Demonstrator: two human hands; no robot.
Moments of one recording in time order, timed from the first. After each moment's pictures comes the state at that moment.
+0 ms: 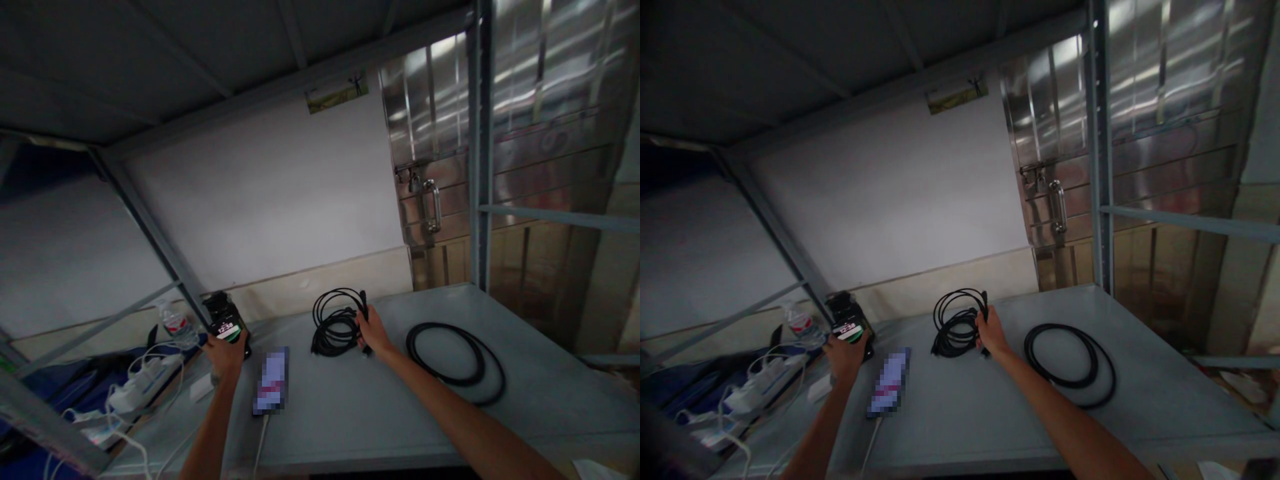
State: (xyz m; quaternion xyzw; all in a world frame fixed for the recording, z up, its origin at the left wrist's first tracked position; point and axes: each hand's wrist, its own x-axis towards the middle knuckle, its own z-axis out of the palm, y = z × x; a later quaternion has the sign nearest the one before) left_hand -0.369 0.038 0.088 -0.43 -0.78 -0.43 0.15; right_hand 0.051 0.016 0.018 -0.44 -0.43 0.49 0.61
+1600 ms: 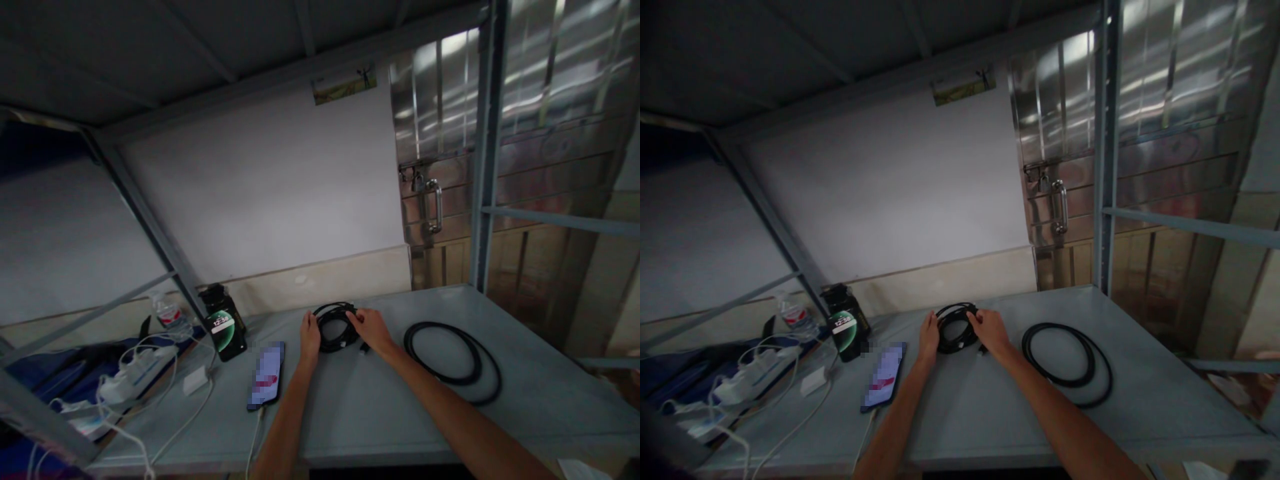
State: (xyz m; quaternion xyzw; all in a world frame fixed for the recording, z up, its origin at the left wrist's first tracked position) left_hand -0.151 0.062 0.007 -0.56 -0.58 -0.54 -0.26; right_hand 0.068 0.021 0.025 -0.57 -0.65 0.18 0.46
